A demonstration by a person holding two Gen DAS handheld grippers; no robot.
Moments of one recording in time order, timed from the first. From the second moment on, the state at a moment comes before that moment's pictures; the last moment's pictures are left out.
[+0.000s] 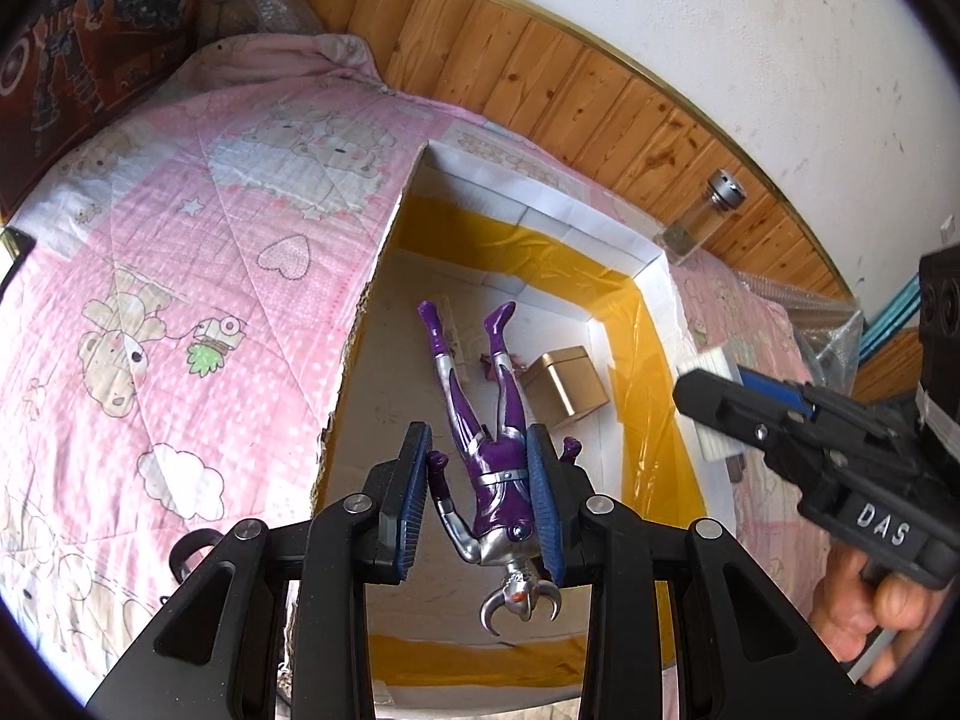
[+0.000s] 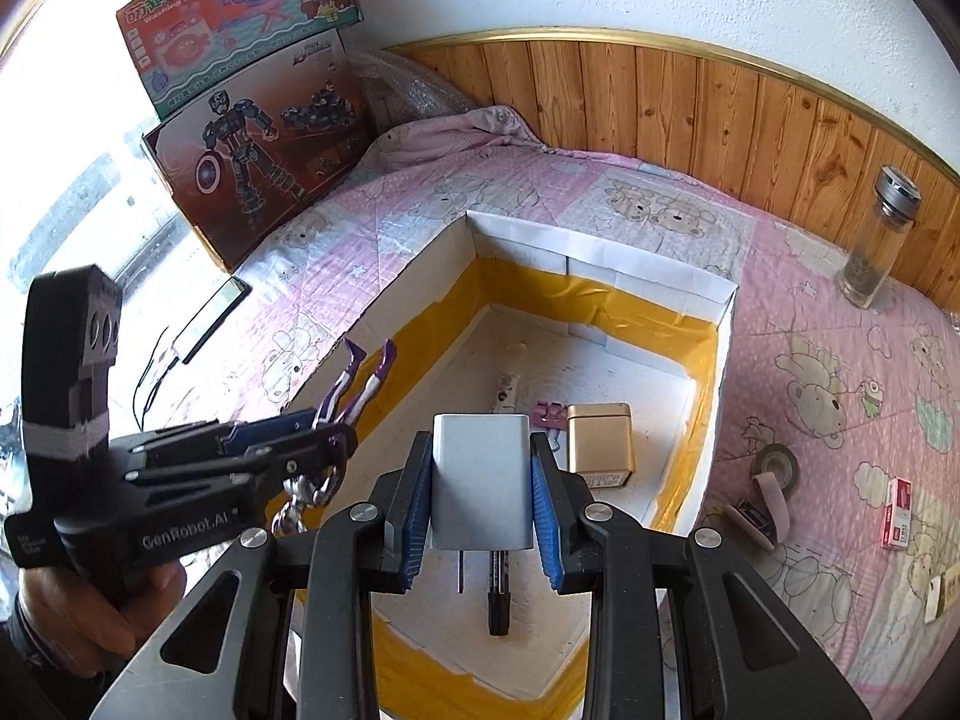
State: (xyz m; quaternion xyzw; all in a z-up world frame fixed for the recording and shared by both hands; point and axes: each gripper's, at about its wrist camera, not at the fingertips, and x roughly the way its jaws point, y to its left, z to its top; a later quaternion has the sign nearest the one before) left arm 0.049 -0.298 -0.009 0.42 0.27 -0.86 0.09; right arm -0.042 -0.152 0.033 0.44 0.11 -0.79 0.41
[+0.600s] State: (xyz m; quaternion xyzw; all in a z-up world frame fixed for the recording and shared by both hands) left arm 0.025 -0.287 -0.007 0.44 0.21 -0.87 0.09; right arm -0.113 -0.213 0.011 0.51 0.12 -0.75 0.40
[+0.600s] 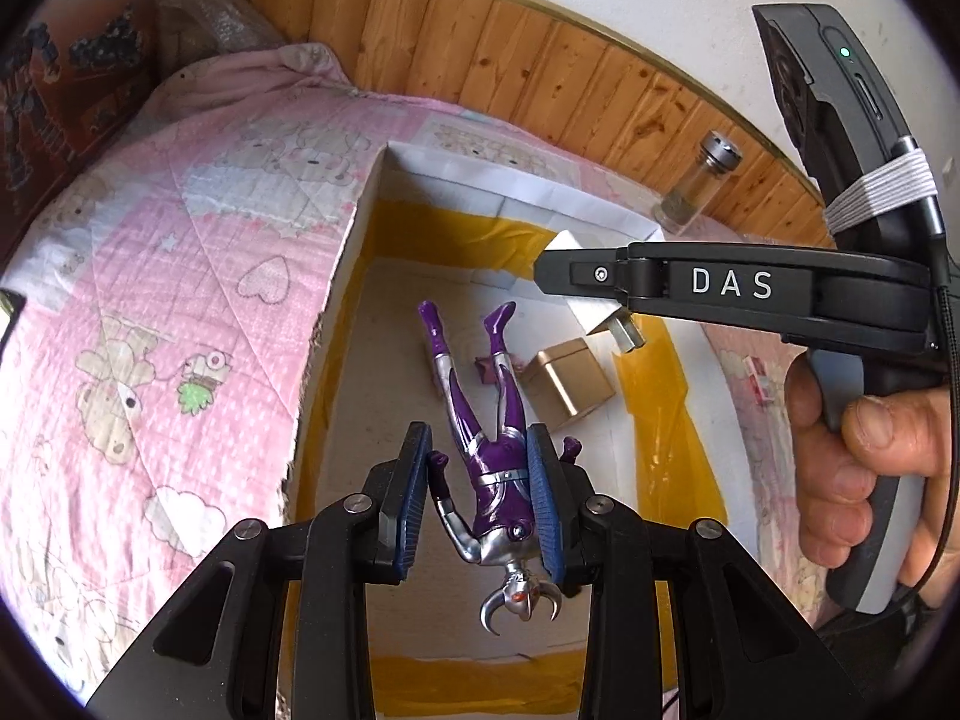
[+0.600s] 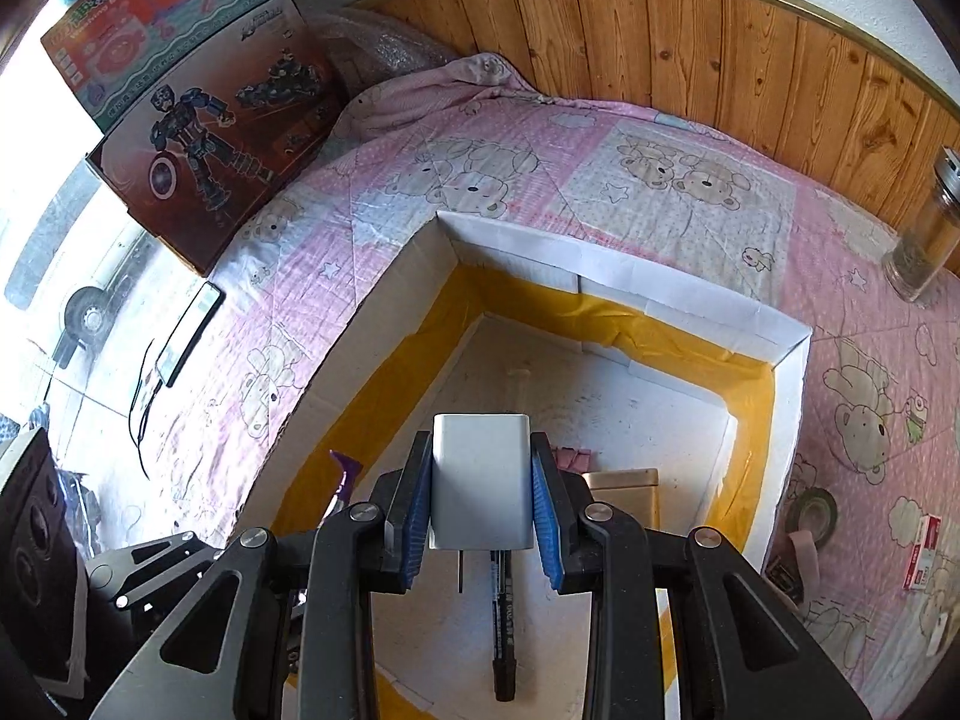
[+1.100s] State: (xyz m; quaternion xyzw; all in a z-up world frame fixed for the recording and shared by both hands) left arm 0.036 -0.268 -0.010 0.46 0.15 -0.87 0.09; right arm -0.149 -0.230 -0.015 0.53 0.16 -0.74 0.37
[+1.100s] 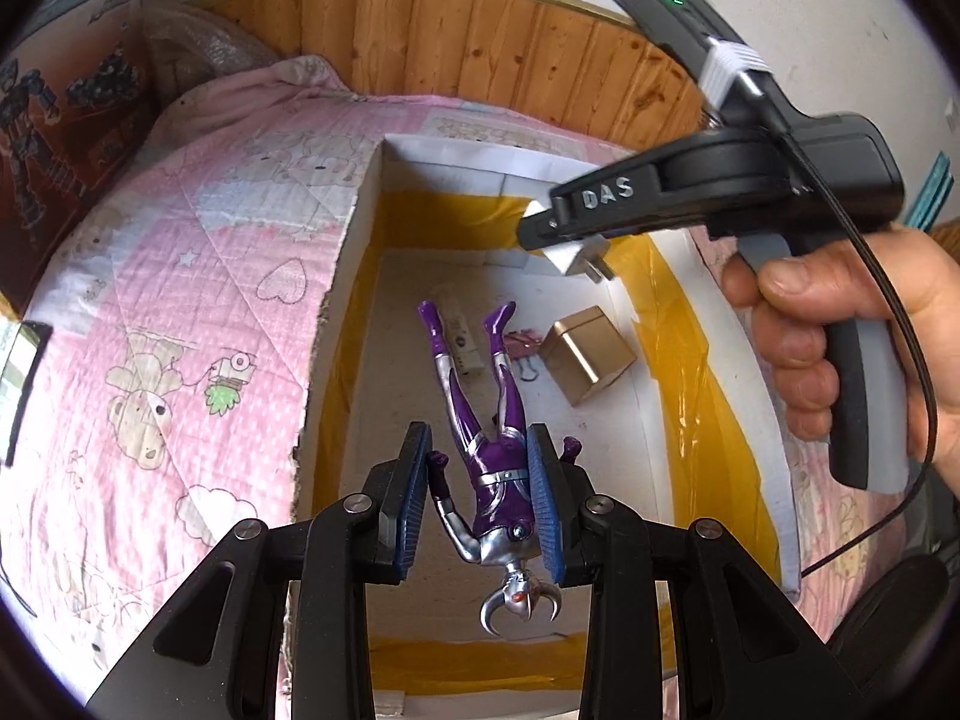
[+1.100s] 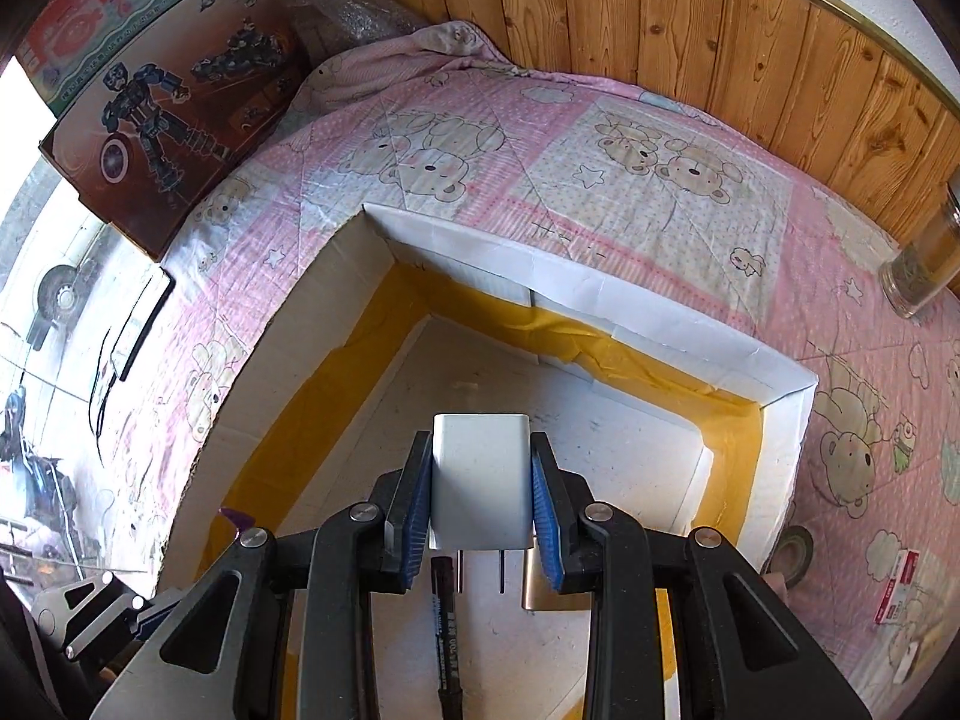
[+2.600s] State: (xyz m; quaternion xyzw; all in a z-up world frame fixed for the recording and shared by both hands) left arm 0.031 -0.259 0.039 0.38 0.22 -0.89 0.12; right arm -0.108 -0.187 0.027 0.49 0.08 -0.75 0.43
